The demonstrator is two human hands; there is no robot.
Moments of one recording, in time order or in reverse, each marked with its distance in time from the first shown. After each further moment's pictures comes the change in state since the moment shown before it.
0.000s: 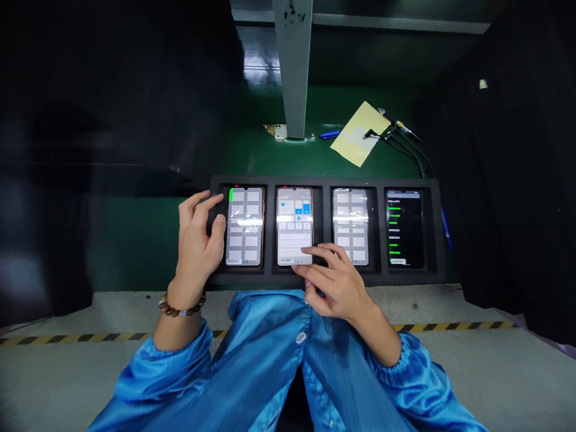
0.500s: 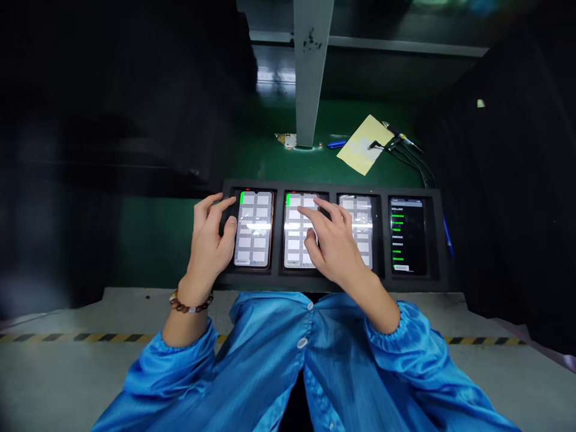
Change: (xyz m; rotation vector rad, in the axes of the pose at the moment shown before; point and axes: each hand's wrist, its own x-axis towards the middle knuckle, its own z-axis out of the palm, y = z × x) left_hand -0.002 -0.004 0.003 -0.006 0.006 0.022; right_hand 0.071 0.021 -0.004 -0.118 -0.082 0.253
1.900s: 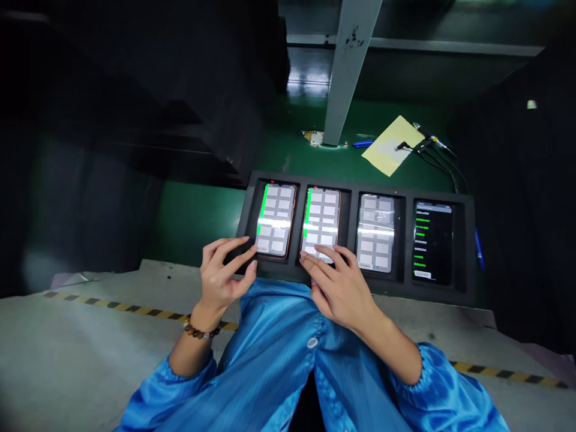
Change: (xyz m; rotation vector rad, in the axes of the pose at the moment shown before) left_hand -0.099 -0.014 -0.017 0.214 0.147 0.361; right_hand -0.070 -0.026 0.014 -0.069 -0.131 -0.295
